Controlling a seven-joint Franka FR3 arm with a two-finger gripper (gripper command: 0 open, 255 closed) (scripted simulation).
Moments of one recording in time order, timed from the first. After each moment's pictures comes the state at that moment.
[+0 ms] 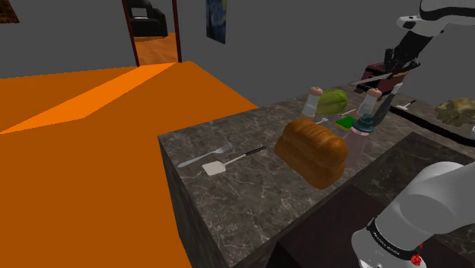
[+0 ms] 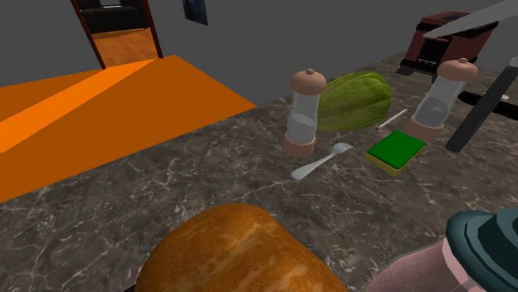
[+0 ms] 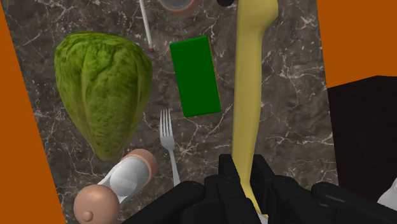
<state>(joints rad) -0.10 -0.47 -0.65 -1.95 -0.23 1.75 -1.96</state>
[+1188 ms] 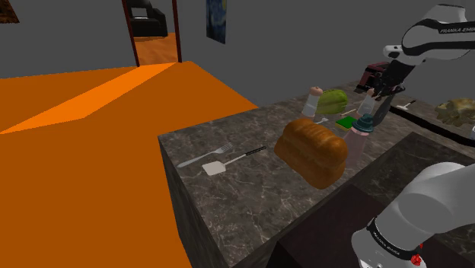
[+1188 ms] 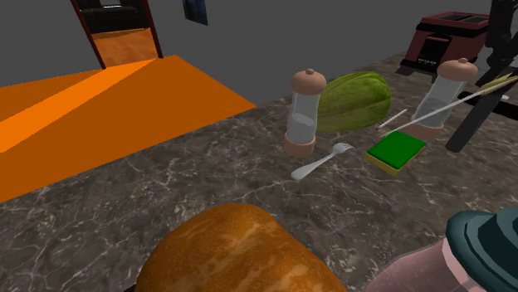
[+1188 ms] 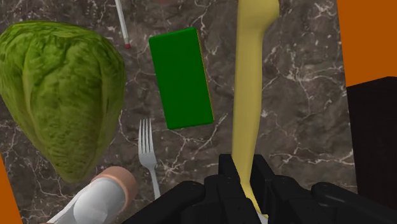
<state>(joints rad) -0.13 -0.51 -0.68 -2.21 -0.27 1.98 -1.95</state>
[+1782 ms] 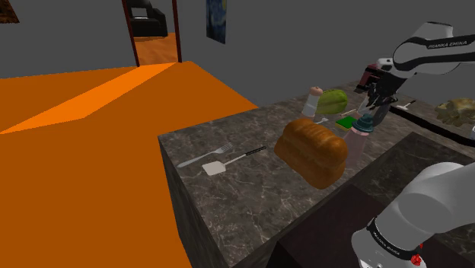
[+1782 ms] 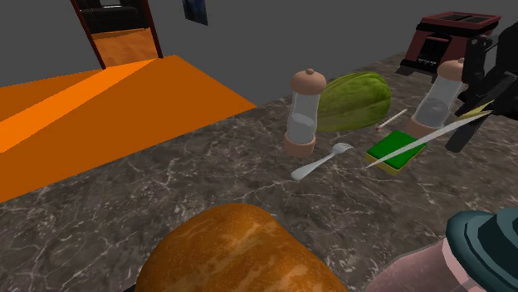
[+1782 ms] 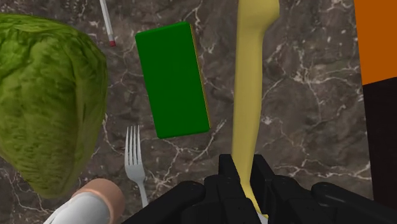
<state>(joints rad) -0.13 -0.48 -0.72 -2.31 -0.28 2.11 -1.95</state>
